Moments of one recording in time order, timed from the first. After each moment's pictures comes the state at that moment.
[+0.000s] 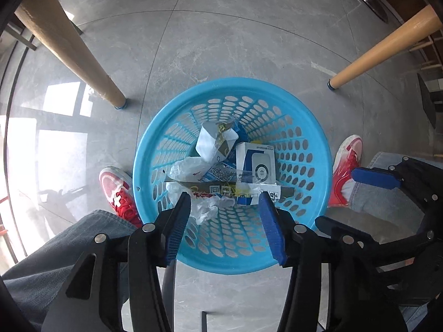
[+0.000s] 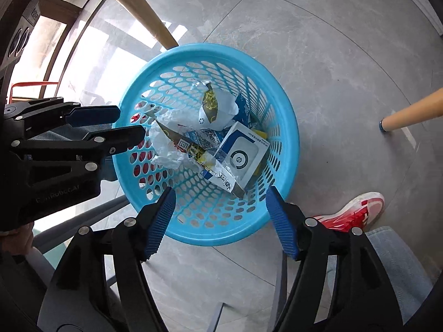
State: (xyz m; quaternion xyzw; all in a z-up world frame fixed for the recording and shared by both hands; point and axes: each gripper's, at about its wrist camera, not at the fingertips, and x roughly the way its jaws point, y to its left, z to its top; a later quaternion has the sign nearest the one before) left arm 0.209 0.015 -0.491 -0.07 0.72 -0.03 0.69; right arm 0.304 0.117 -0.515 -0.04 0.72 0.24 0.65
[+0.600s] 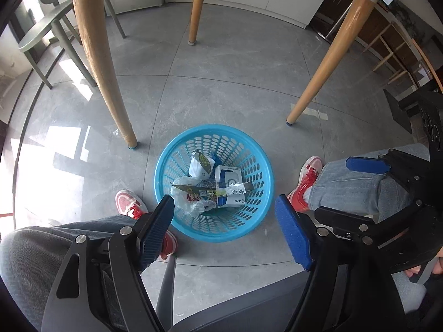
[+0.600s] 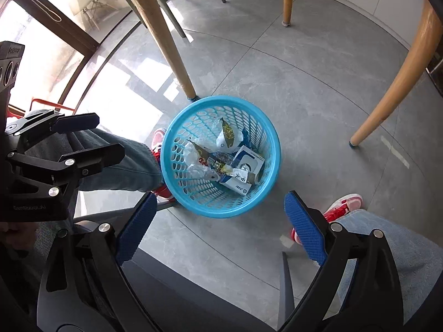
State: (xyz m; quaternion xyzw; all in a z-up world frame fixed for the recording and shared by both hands) left arm 0.120 0.005 -0.318 -0.06 0.60 -0.06 0.79; right arm 0.226 0.085 -0.344 -0.01 0.62 0.23 0.75
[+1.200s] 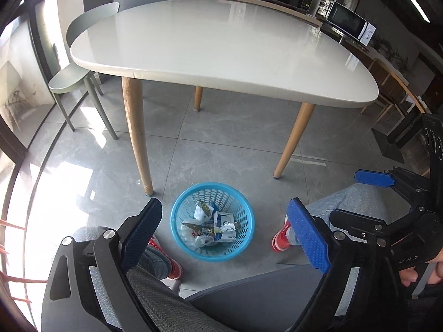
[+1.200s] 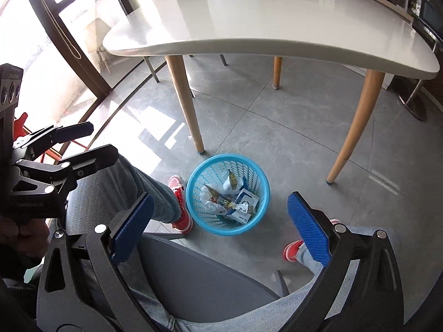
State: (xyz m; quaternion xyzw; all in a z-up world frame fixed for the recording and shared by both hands) left arm 0.063 0.005 -0.156 -0.06 0.48 -0.04 0.88; right arm 0.171 0.061 -0.170 0.00 0.51 0.21 0.84
